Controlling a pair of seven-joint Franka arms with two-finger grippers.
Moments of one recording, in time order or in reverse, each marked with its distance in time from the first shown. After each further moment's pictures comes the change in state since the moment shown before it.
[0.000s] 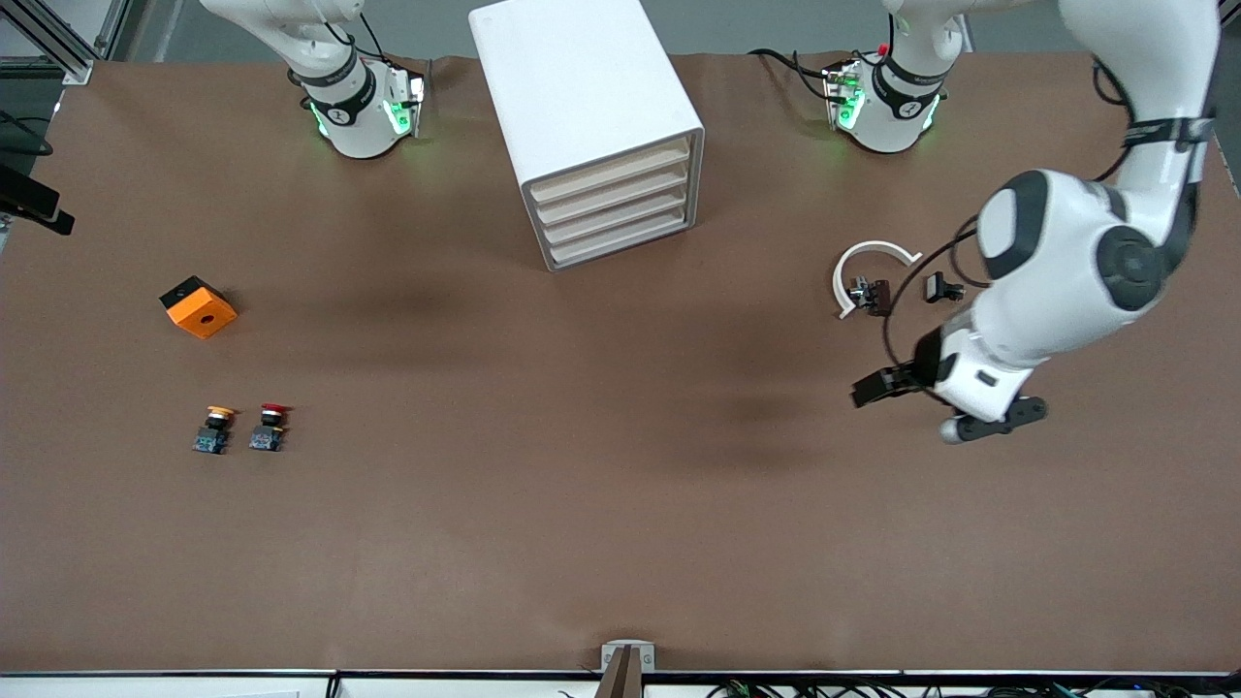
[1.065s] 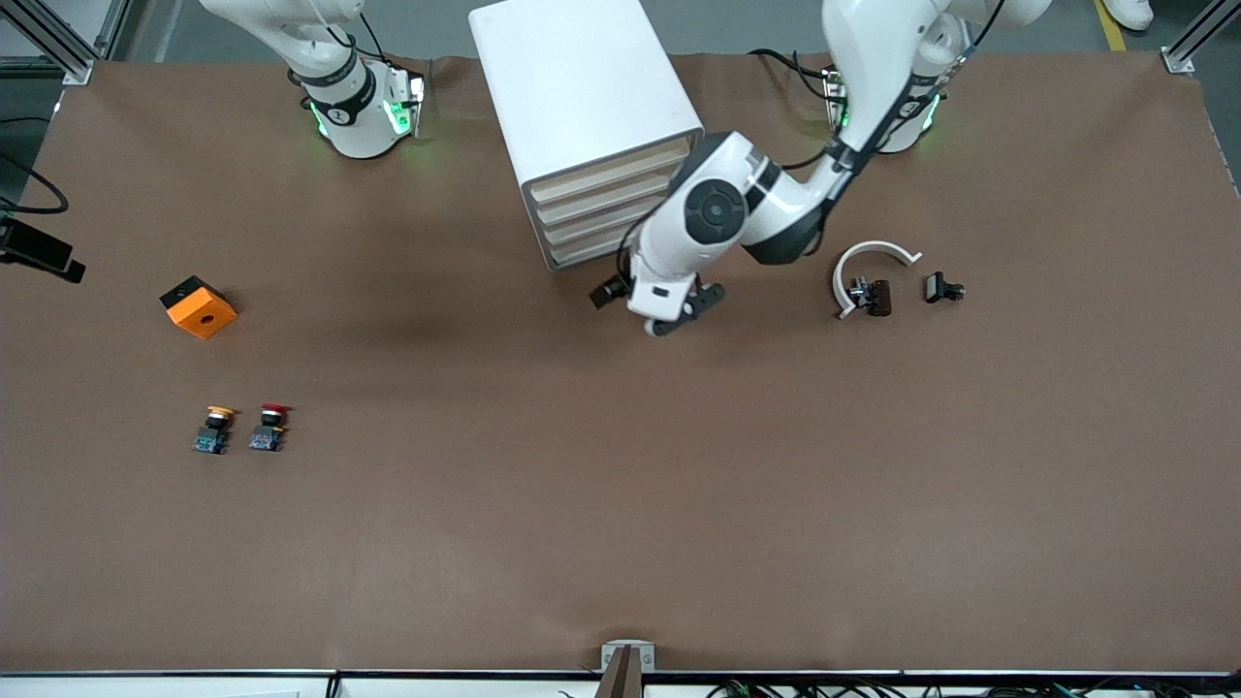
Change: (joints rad) left arm -0.590 0.211 -0.003 -0.019 -0.111 0.233 -0.874; right arm 0.013 0.106 0.004 0.057 0.000 0.044 0.081
